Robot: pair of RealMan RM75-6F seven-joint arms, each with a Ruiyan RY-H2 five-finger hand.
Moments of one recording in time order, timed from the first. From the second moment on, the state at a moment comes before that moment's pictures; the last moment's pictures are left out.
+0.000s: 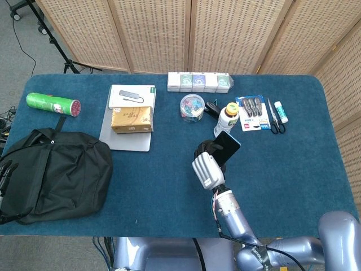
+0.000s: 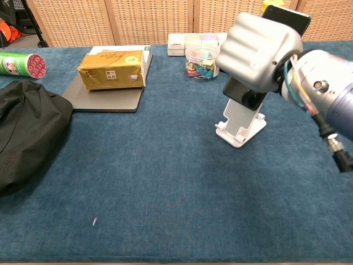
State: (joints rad) left arm -0.02 -0.95 0.00 -1.79 1.51 1.50 -0.10; right arm 0.87 -1.65 0.09 -1.79 -0.96 1.42 -1.87
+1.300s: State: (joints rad) left arm -0.01 -0.95 0.01 -1.79 1.53 1.51 -0.14; right arm 0.85 -1.89 0.00 -1.51 -1.05 1.50 -2.02
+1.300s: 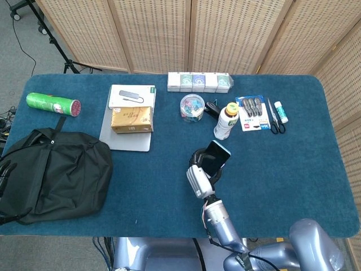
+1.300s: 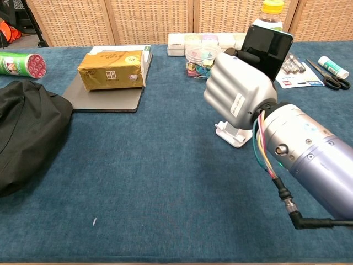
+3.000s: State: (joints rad) left arm -0.01 -0.94 0.01 -1.79 1.52 1.50 -0.14; right arm 0.78 -1.94 -0.02 -1.36 -1.15 1.41 -1.96
